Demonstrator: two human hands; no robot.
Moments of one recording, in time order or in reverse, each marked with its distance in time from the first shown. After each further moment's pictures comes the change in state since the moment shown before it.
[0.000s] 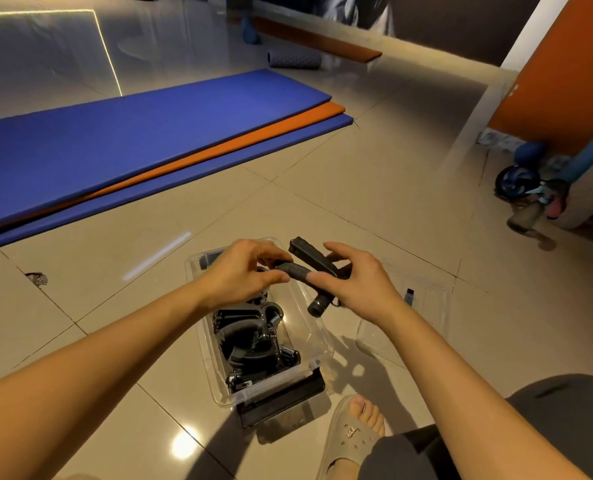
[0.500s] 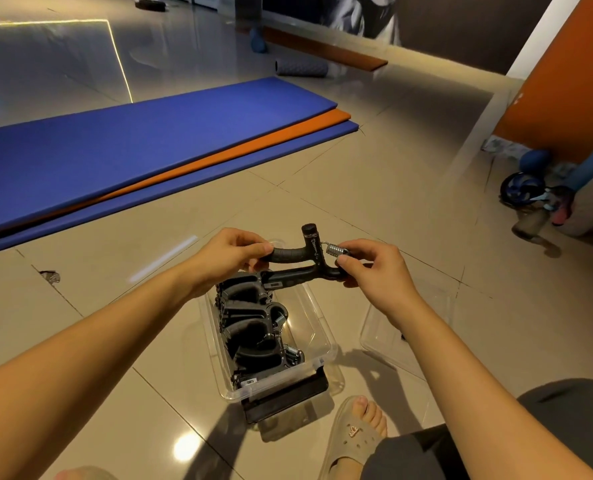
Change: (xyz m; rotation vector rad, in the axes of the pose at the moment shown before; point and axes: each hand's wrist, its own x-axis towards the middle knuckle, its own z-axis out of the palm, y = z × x) left_hand -0.004 -0.010 -0.029 -0.395 0.025 -0.309; right_hand -0.005 -0.006 -0.014 0.251 0.127 0.036
